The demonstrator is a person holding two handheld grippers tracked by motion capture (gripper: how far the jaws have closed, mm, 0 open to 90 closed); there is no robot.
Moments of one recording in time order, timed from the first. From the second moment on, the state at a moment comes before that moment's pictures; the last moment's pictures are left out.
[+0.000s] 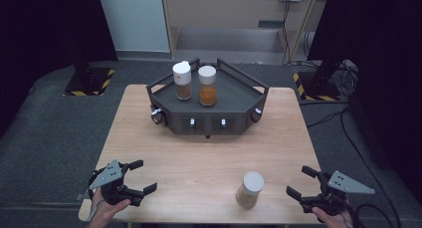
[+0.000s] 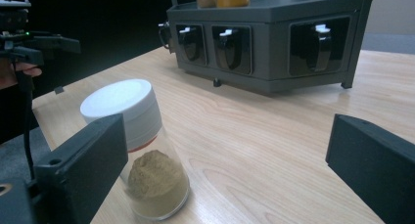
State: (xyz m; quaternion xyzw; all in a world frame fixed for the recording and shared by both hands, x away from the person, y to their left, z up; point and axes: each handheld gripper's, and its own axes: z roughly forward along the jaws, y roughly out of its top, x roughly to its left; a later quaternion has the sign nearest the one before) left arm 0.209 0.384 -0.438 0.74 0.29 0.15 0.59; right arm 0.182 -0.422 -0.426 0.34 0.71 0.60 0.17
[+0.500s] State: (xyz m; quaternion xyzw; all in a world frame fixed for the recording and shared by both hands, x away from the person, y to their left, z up) left arm 0.209 0.385 -0.439 0.74 0.30 0.15 0.58; right arm 0.189 -0.426 -0.396 0.30 0.71 0.62 0.16
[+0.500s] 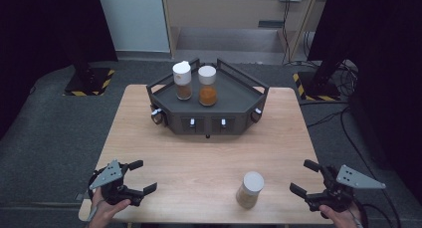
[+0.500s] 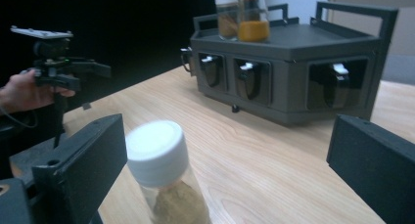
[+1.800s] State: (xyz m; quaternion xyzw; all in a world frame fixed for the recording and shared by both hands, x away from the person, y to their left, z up) left arm 0.210 0.384 -0.438 0.74 0.29 0.15 0.58; right arm 0.223 -0.386 -0.317 0.22 0.78 0.57 0.10
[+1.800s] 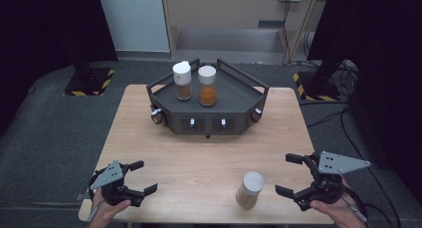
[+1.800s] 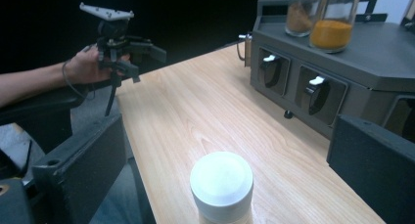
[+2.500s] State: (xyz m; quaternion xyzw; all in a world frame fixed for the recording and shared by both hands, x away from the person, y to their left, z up) left arm 0.210 0.383 -0.437 0.75 0.29 0.15 0.58; right arm 0.240 -0.359 -0.312 0.19 0.82 0.54 0.07
